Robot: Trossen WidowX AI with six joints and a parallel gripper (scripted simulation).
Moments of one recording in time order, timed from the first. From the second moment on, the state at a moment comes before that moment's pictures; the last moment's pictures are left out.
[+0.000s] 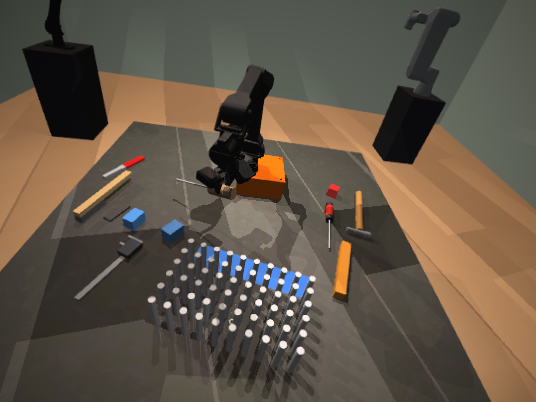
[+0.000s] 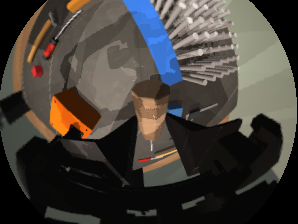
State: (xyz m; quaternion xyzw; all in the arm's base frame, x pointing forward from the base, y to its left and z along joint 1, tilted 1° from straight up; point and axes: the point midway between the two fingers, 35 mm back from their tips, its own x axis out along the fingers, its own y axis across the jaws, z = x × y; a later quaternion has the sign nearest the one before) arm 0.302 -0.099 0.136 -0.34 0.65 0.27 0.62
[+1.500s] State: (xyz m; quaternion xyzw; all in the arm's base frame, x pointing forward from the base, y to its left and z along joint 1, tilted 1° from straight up) arm 0.281 0.043 0.141 -0.76 0.33 0.54 0.16
